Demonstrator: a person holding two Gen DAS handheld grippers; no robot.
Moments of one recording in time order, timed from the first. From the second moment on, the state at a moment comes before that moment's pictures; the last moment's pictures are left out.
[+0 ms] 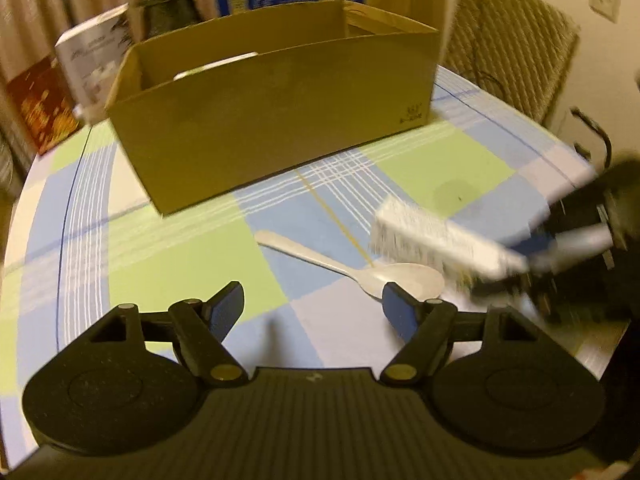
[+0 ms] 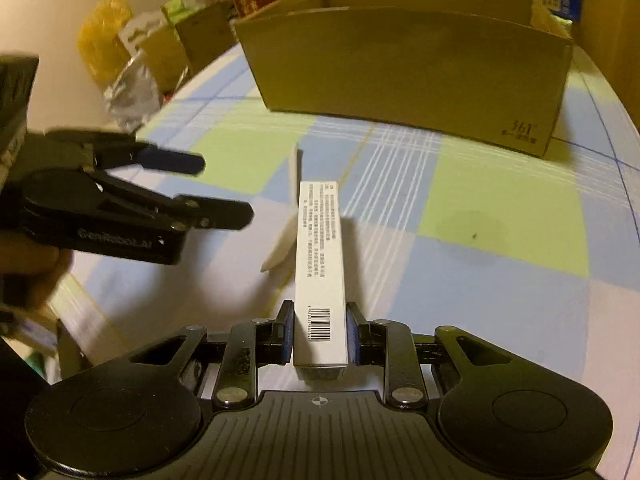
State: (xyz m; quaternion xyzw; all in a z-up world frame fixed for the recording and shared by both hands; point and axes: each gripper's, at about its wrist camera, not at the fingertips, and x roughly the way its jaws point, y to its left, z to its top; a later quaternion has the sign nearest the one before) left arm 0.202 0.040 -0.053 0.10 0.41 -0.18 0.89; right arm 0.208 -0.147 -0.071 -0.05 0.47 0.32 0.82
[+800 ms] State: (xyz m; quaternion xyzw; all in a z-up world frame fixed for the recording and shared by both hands) left arm 0.210 -0.007 -0.093 0.06 0.43 -0.15 0.89; right arm 0.225 -0.178 -0.071 -0.03 0.44 0.22 0.87
